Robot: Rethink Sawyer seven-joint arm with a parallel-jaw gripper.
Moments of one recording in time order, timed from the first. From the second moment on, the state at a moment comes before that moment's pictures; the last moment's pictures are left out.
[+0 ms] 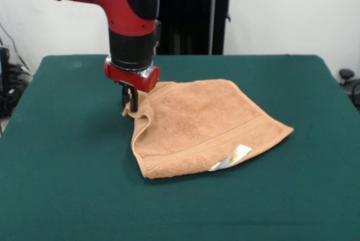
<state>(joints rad) -0.48 -0.50 0.06 1.70 -0.42 0.35 2.17</state>
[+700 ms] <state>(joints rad) -0.57 -0.53 0.09 1.70 -0.48 0.37 2.17</state>
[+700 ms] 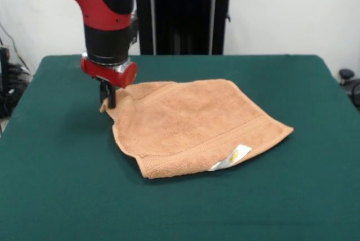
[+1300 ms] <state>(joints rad) -0.59 -0.63 0.13 1.72 -0.49 0.45 2.17</state>
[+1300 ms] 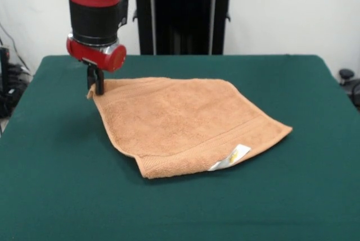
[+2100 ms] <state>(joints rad) -0.58 -0.64 0.15 1.72 -0.49 0.46 2.17</state>
